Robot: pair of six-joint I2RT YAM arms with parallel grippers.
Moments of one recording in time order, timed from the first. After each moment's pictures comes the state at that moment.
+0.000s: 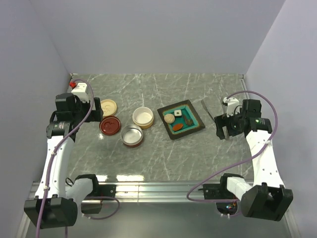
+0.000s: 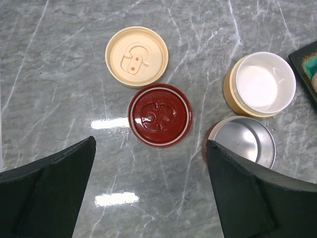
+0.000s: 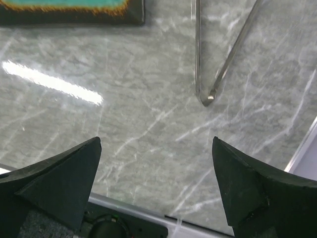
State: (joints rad) left arm 0.08 0.97 1.00 -0.59 0.18 0.02; right arm -0.15 1.04 0.98 -0.94 -0.29 -0.43
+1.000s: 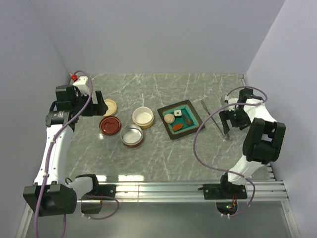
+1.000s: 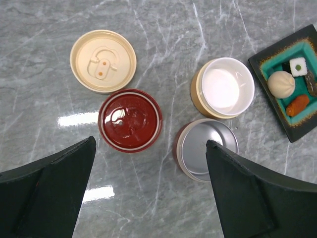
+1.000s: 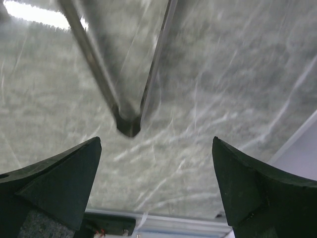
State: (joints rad) left arm 0.08 1.10 1.13 -0.65 0.30 -0.04; right arm -0.25 1.67 1.20 -0.92 -0.07 -0.49
